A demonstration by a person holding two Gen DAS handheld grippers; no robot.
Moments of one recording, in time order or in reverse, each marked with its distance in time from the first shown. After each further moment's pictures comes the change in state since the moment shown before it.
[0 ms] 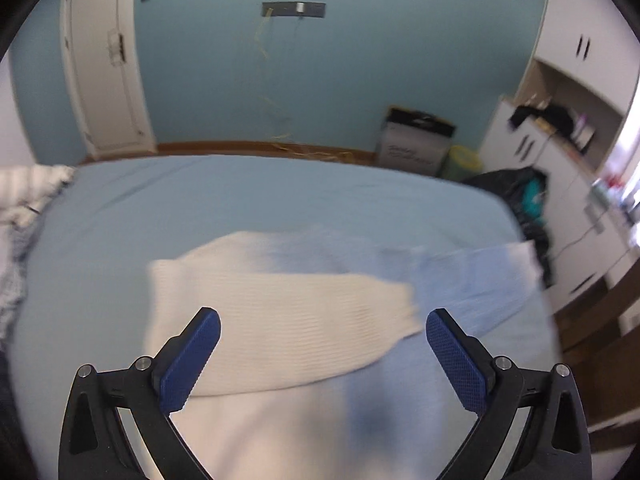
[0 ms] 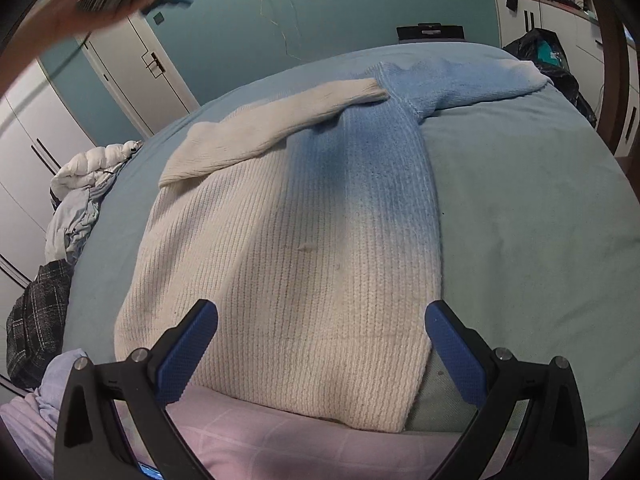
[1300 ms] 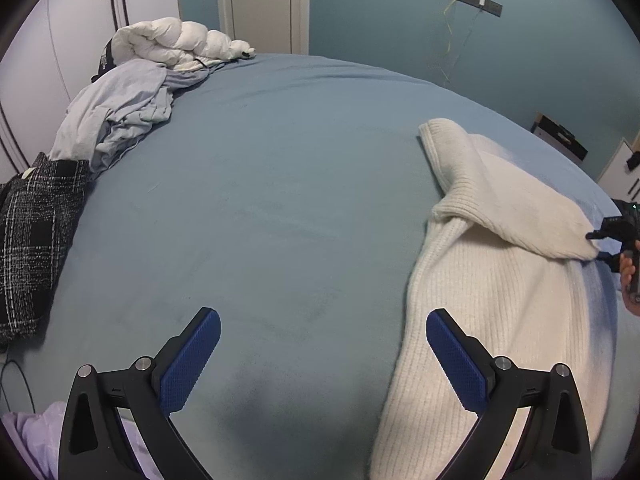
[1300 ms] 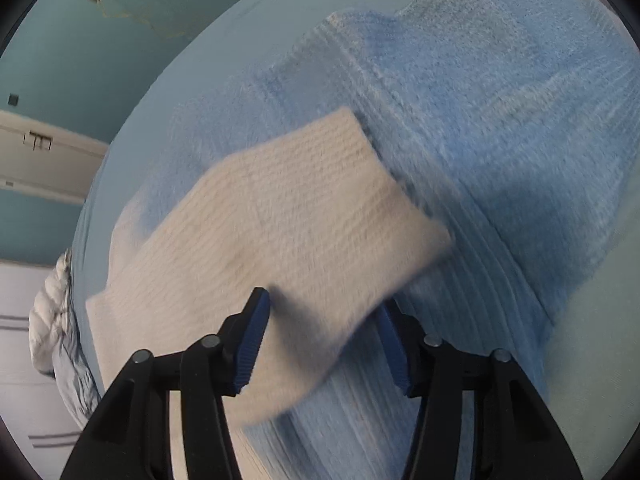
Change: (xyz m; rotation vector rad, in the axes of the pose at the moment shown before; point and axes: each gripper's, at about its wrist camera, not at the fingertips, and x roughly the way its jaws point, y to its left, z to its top) left arm -0.051 0.274 -0.247 -0.349 0.072 0.268; right arm 0.282 -0.043 0.260 0.432 0.312 -0.082
